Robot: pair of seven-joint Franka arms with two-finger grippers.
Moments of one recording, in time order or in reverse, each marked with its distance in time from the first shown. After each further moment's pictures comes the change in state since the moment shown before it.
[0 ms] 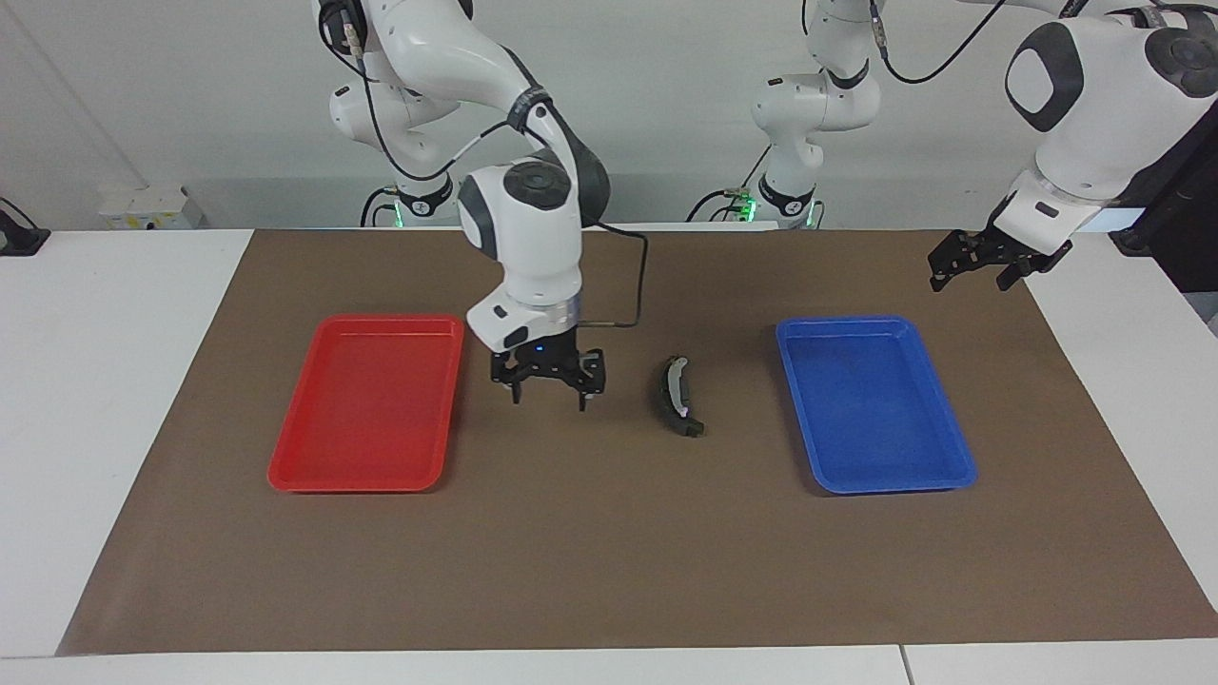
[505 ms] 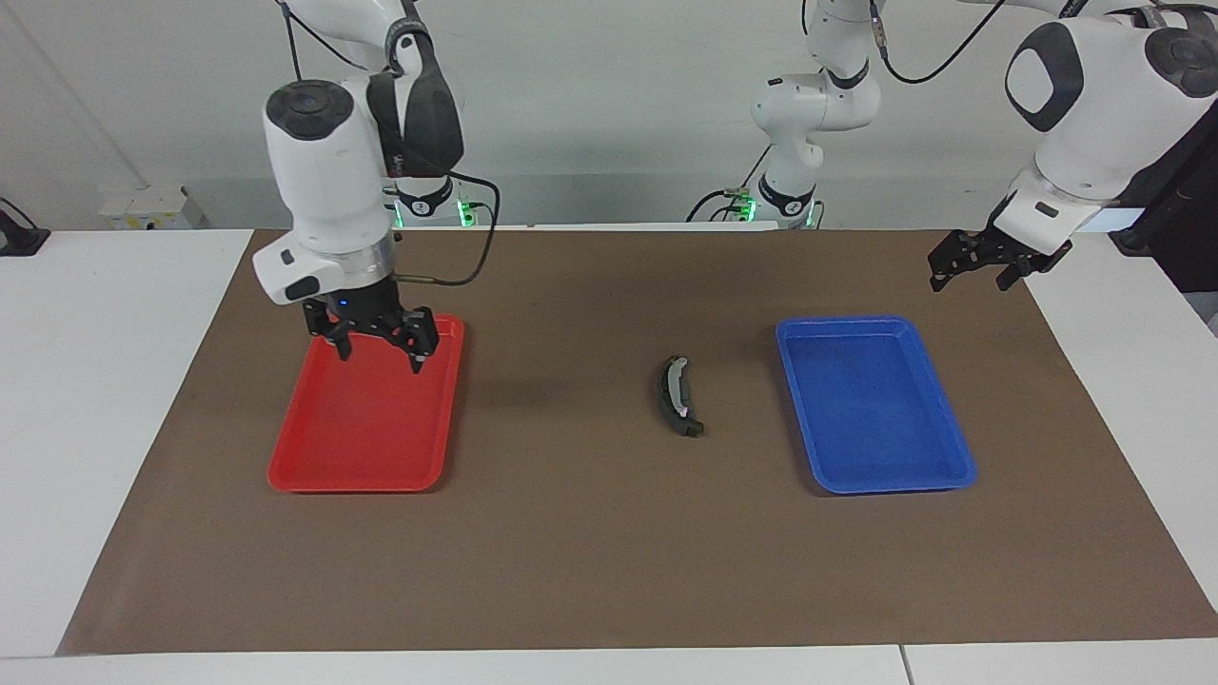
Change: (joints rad) left arm 0.000 0.000 0.000 0.000 0.000 0.000 0.000; right arm -0.248 -0.189 0.000 -0.018 0.000 -0.245 -0.264
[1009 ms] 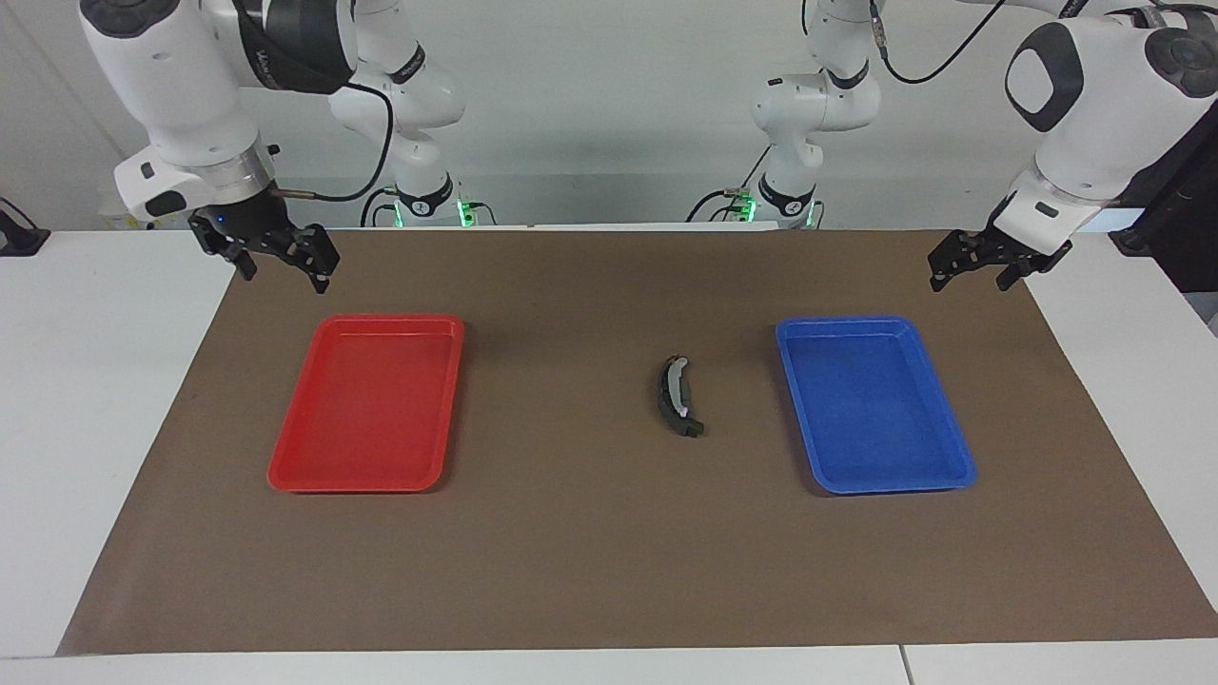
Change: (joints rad) left arm 0.000 0.000 0.000 0.000 0.000 0.000 0.000; right arm -0.136 -0.150 0.001 -0.002 0.038 -0.268 -0.154
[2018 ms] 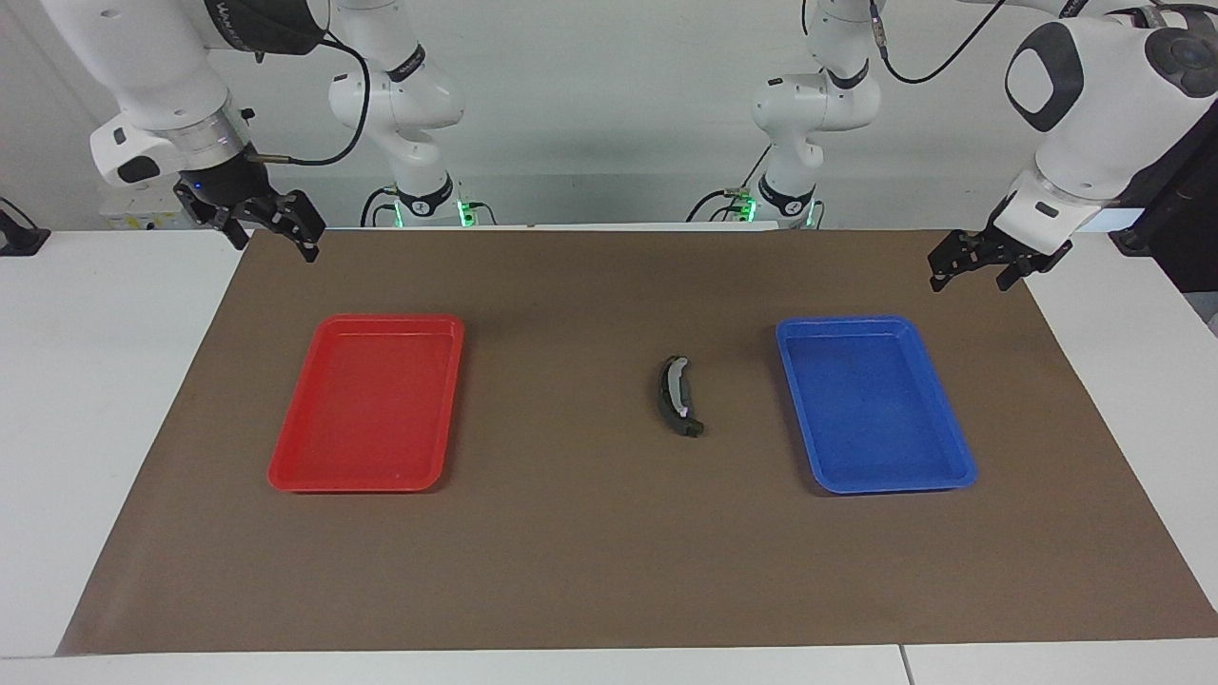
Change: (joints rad) left arm 0.000 0.000 0.000 0.000 0.000 0.000 0.000; right arm -0.051 -0.026 0.022 0.009 0.043 -0.049 -0.004
